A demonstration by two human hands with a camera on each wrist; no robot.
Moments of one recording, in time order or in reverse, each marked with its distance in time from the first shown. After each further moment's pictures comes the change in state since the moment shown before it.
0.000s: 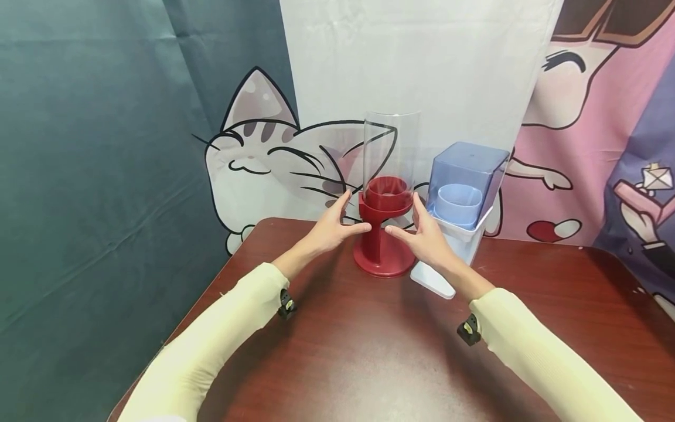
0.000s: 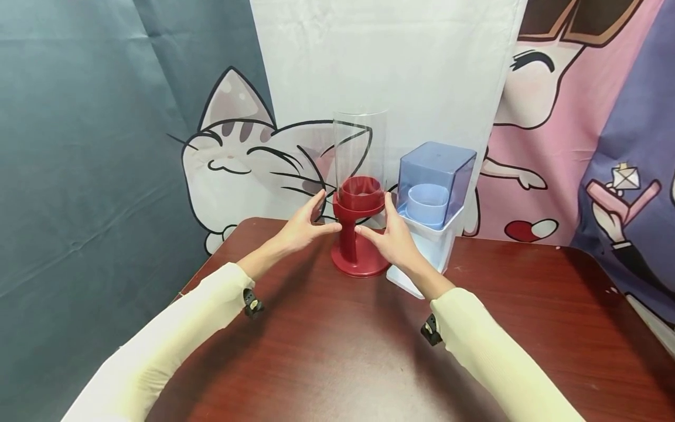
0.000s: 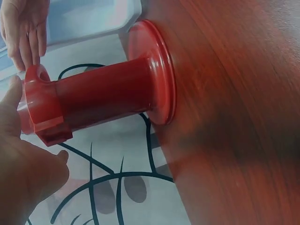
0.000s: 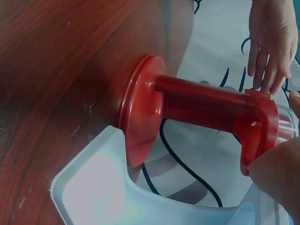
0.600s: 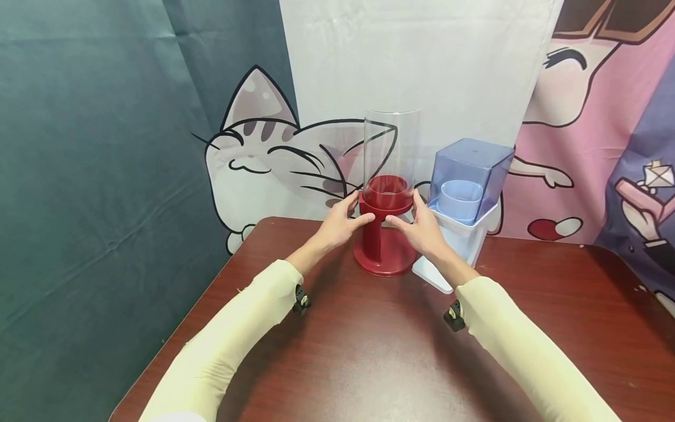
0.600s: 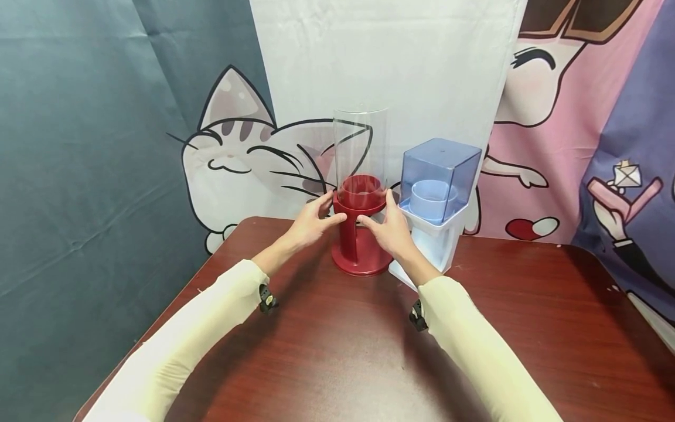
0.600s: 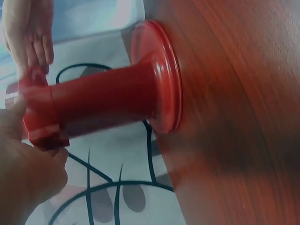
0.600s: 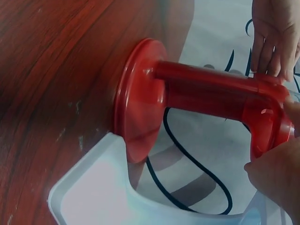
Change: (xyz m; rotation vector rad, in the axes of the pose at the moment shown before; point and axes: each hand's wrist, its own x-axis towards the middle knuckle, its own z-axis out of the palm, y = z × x) left_hand 0.018 0.002 0.016 0.013 0.067 0.015; right_hand 0.029 0.009 0.007 -0.063 0.107 0.028
